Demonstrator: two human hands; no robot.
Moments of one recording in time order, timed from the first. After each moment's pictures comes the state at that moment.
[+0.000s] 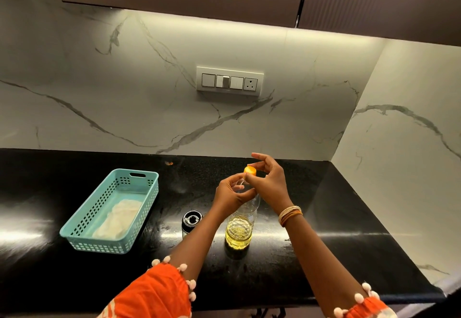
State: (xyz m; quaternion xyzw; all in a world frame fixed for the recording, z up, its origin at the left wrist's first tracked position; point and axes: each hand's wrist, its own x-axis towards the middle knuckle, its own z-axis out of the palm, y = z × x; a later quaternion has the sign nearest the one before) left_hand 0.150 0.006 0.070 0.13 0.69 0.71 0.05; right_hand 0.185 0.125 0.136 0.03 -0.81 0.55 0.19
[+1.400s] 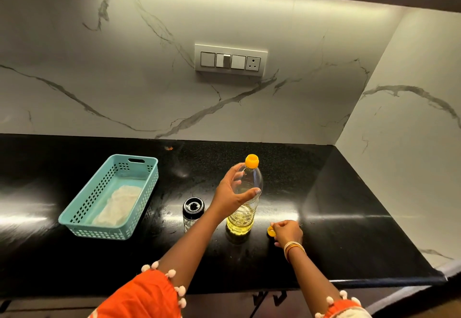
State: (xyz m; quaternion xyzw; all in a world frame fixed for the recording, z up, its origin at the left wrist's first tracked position) left_hand 0.170 -0.005 0.051 0.14 0.73 0.67 0.07; right_hand 0.213 0.179 -0.043 -0.39 -0.79 0.47 0.00
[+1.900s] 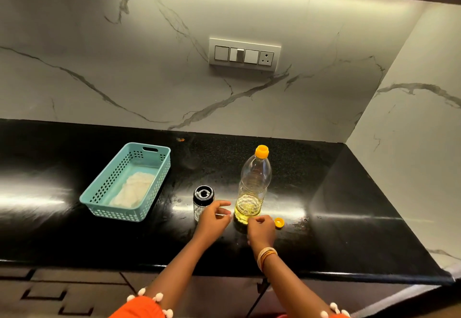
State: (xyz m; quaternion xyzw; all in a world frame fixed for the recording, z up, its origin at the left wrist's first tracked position) left_hand 0.225 -0.058 -0.019 -0.01 0.80 0.60 0.08; right_hand 0.240 0.078 -0.026 -0.35 -0.75 0.57 0.05
